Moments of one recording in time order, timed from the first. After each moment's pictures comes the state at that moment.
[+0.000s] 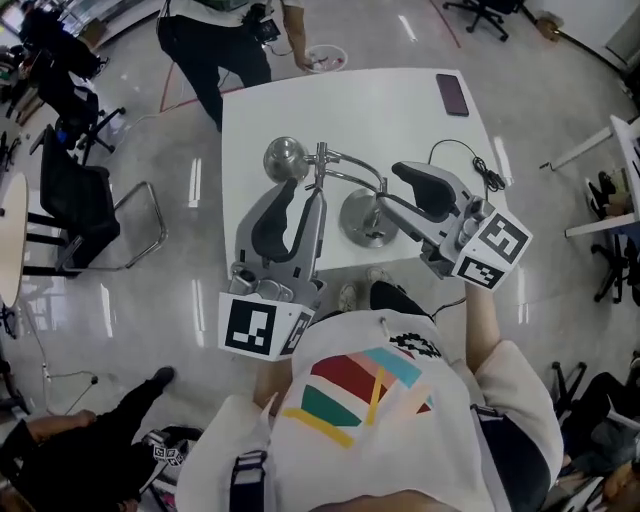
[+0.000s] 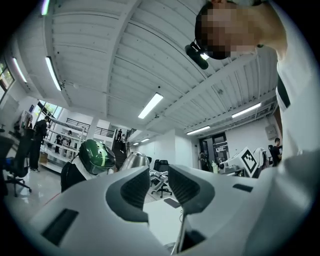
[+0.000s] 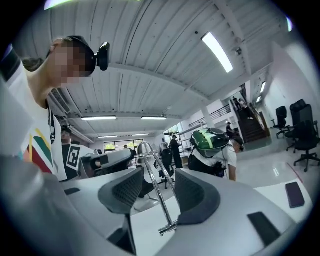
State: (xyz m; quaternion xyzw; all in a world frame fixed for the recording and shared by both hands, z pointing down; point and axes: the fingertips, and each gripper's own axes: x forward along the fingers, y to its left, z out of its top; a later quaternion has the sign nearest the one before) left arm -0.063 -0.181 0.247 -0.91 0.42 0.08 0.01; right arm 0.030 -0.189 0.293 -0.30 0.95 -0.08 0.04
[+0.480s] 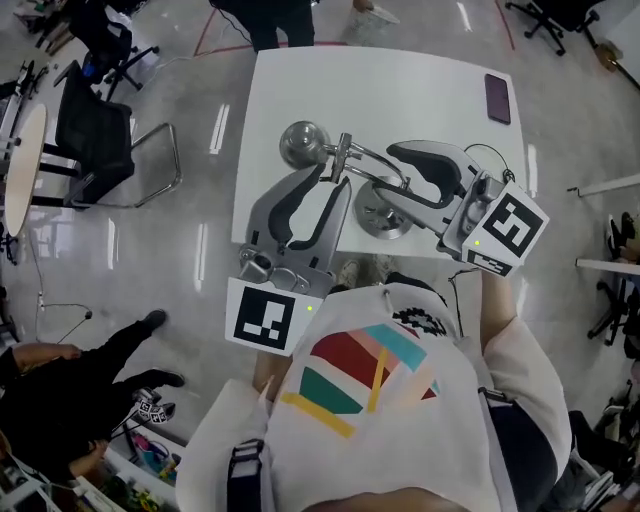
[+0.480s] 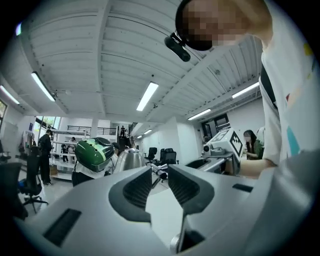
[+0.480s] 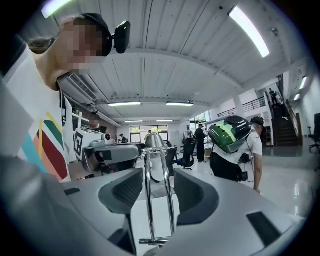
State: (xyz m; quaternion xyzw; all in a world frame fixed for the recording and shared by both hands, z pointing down) left arm -0.050 -0.199 0.252 -0.89 0.46 0.02 0.02; right arm -0.008 -0.217 0.293 -0.15 0.99 -0.02 -0.06
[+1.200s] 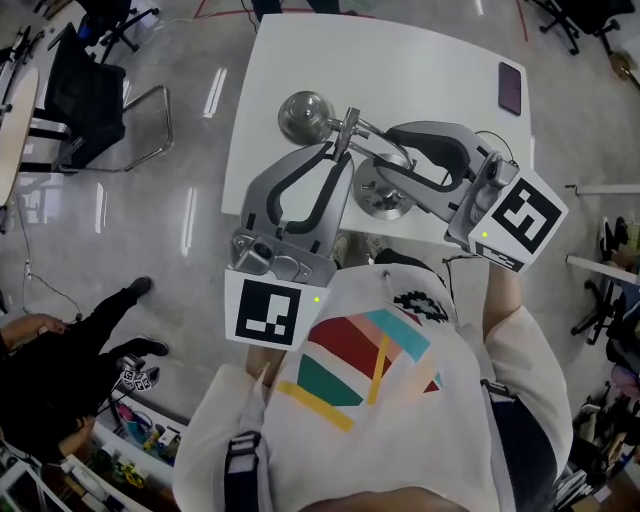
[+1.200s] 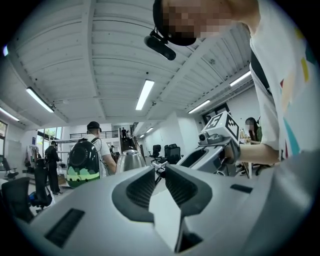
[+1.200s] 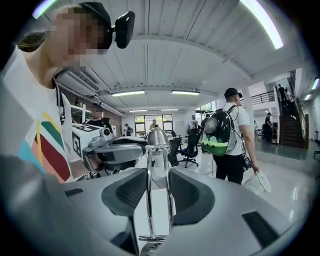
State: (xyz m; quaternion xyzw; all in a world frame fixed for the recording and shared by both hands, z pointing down) left arm -0.058 -0.203 0.274 -0.88 0.47 -0.08 0.06; right arm -0.027 -0.221 0.299 -0.11 0.98 -0.03 -0.13
